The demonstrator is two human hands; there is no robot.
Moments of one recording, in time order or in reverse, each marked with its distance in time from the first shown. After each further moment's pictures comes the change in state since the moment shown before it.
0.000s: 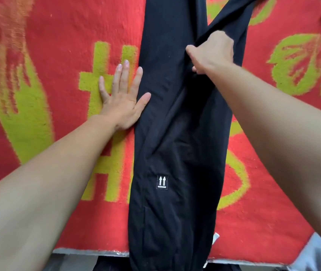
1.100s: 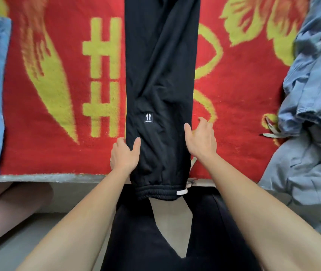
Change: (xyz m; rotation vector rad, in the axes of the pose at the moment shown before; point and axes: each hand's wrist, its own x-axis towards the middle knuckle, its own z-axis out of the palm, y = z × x) left_hand -0.299 0.096 0.026 -0.441 -0.201 -0.703; right_hand -0.288 0.240 -0.005 -0.104 -0.153 0.070
